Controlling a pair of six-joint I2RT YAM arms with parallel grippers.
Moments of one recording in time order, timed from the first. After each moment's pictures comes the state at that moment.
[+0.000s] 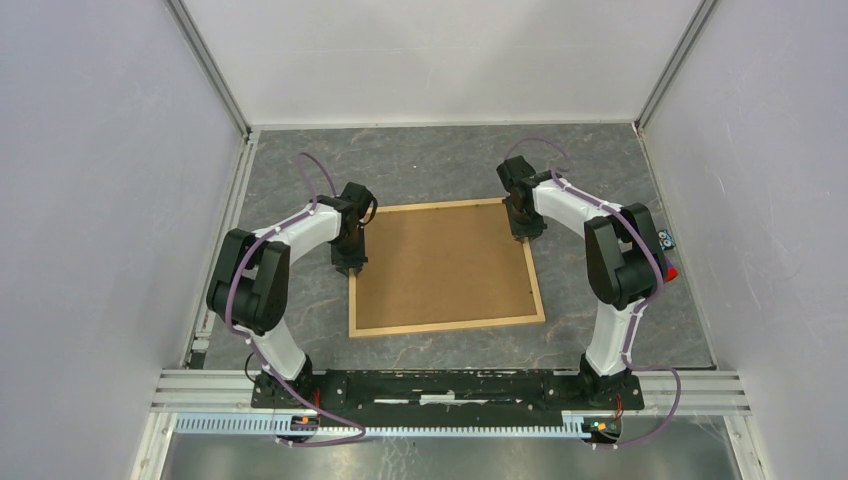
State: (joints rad) left arm -0.35 1.73 1.07 -0.78 -0.13 -0.43; right arm 0.36 1.91 1.33 -0.71 0.27 0.20
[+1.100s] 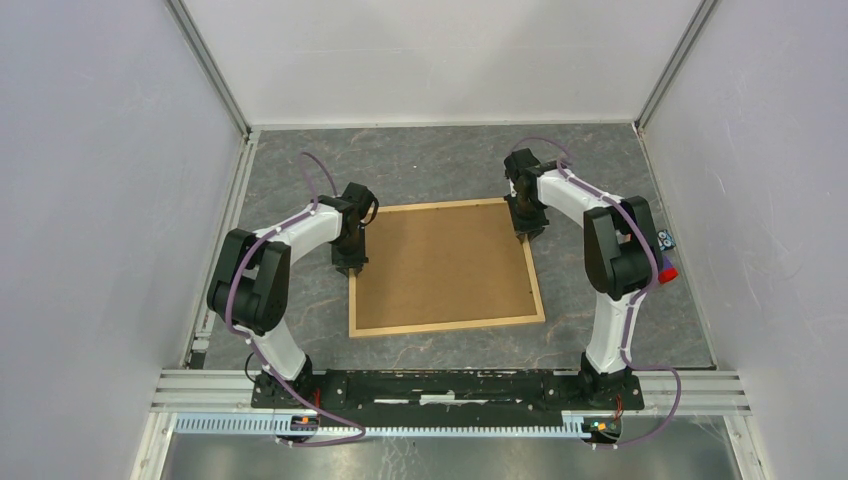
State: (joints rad) left arm -0.36 1.73 1.07 -0.78 -0.14 -0.43; right arm 0.30 2.00 1.43 -0.80 0.13 0.14
